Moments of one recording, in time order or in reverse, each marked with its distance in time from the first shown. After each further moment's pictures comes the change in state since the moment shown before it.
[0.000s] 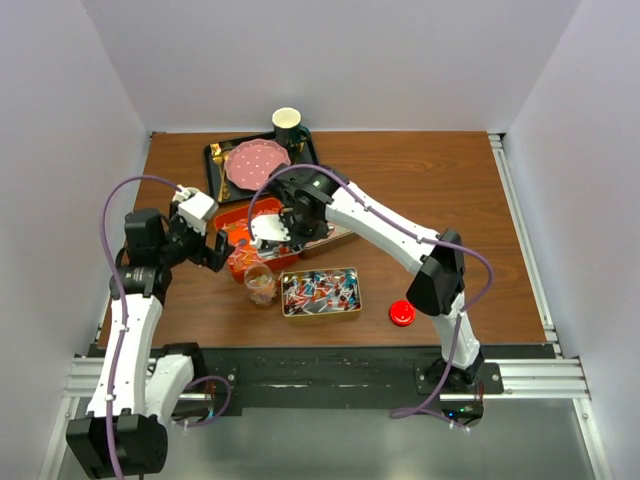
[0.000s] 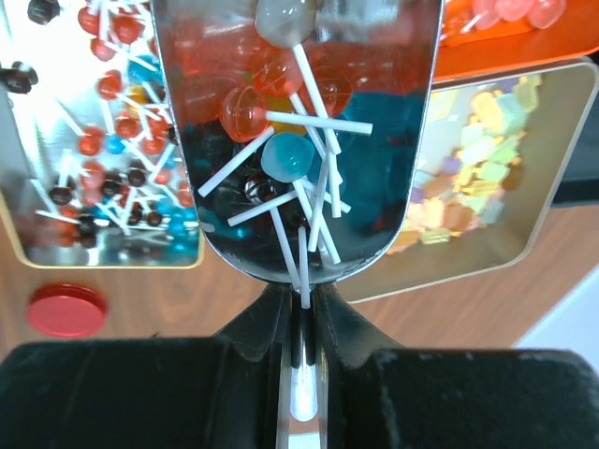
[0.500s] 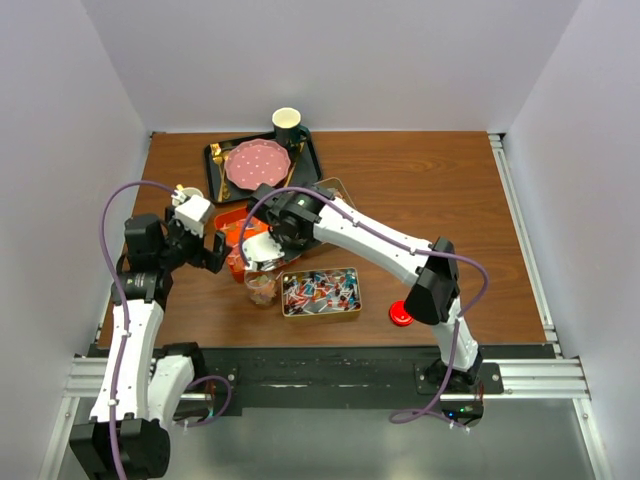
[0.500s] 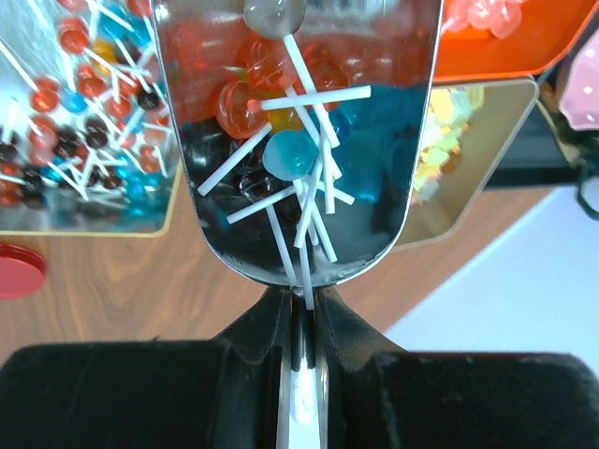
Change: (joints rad) left arm 0.016 -0.036 -0.050 0.039 -0.054 -0.040; right arm 0.111 0.004 0.009 -0.020 0.211 -0.090
